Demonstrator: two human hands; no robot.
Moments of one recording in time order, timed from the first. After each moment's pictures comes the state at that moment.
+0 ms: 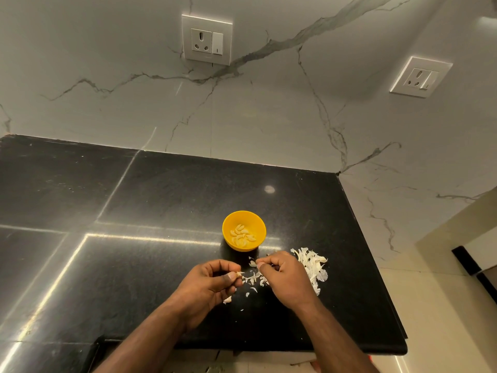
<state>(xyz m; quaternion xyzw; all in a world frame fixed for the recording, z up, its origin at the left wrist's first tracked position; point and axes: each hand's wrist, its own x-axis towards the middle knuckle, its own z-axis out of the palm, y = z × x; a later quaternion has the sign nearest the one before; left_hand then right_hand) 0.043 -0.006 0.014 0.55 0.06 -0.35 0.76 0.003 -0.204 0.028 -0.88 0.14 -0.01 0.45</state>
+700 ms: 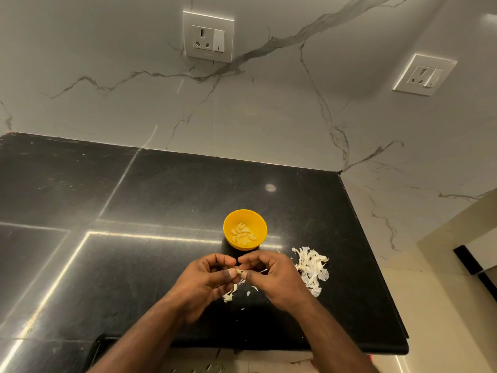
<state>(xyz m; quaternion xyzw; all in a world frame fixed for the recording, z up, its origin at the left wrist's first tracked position) 0.049 -0.002 0.016 0.54 0.07 -0.35 0.76 0.001 -0.186 0.044 -0.83 0.03 0.02 0.56</state>
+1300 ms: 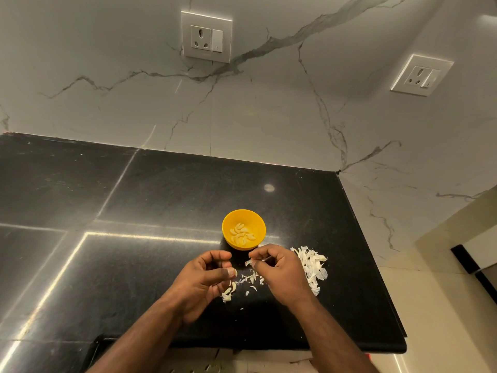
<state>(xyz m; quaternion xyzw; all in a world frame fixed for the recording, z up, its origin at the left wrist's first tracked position) 0.049 -0.002 0.018 0.50 0.08 -0.33 0.80 0.004 -0.191 0.037 -0.83 0.12 -0.05 0.55</state>
